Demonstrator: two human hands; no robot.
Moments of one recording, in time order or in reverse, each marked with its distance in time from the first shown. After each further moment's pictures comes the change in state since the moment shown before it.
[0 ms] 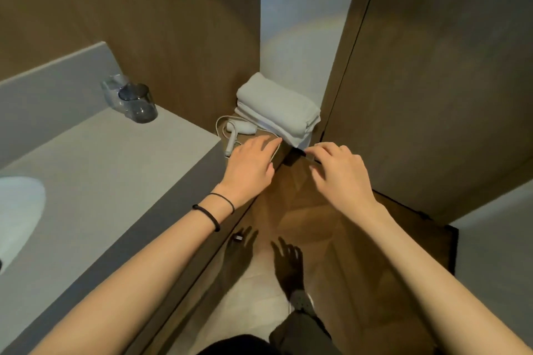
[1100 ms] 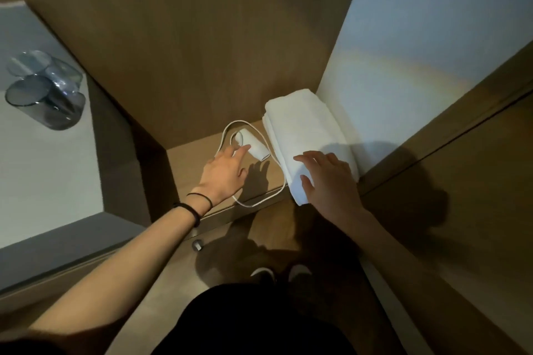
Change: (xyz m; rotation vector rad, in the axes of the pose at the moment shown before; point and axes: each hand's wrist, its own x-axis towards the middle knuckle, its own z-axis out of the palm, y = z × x) left_hand 0.338 -0.088 0.146 -0.115 -0.197 -0.850; right_hand 0.425 0.205 0.141 0.148 -0.262 -0.568
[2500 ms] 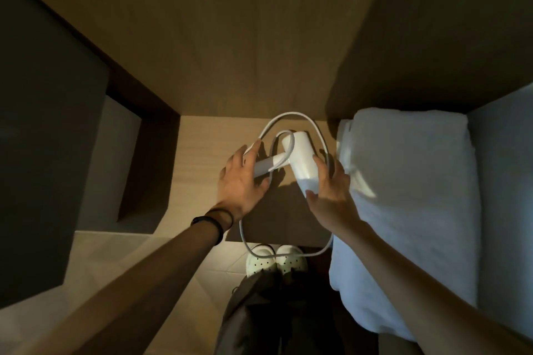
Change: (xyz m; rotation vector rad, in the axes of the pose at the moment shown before) left_hand 0.239 -0.140 0.216 -0.276 0.151 -0.552; right_hand 0.264 0.072 0.341 0.226 -0.361 -0.099
